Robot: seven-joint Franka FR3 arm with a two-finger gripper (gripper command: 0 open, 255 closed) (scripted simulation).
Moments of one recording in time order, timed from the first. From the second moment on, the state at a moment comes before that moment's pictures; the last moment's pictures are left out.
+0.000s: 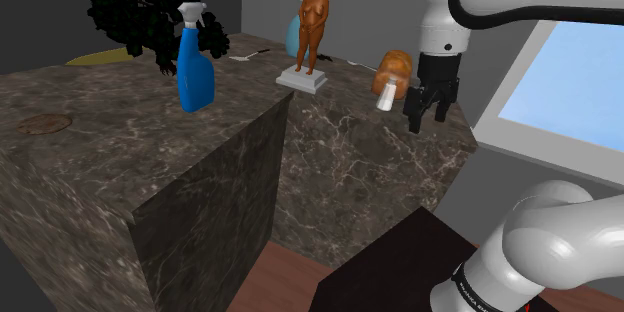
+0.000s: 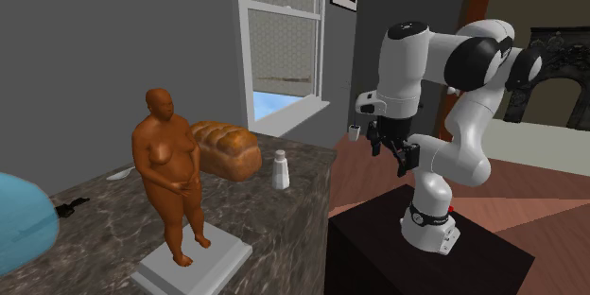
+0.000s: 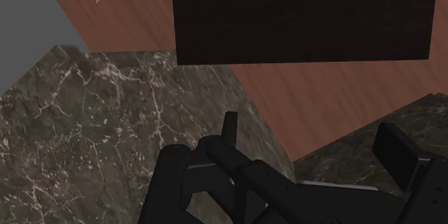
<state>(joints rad) 0.02 -0.75 0.06 -2.43 -0.07 1.47 0.17</state>
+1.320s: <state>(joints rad) -0.05 -0.10 -0.24 -1.78 -0.06 1.47 -0.29</state>
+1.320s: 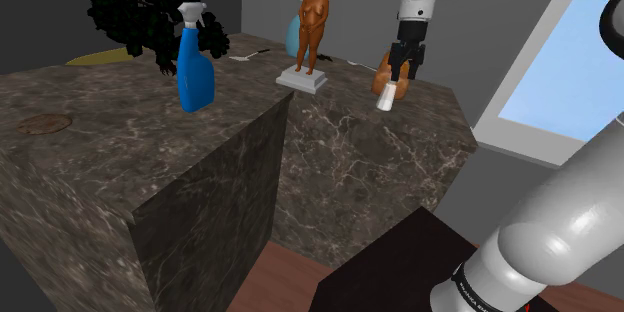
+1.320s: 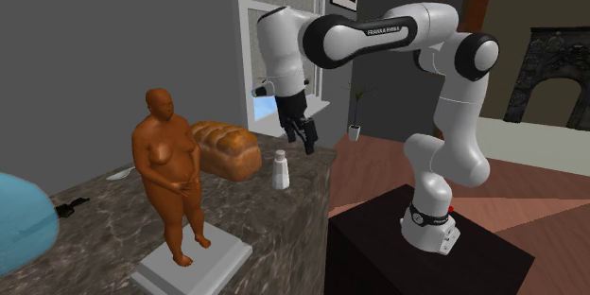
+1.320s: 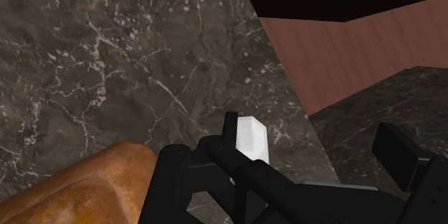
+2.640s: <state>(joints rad) -0.08 0.06 -0.28 -1.69 -0.01 1.52 -0.39</state>
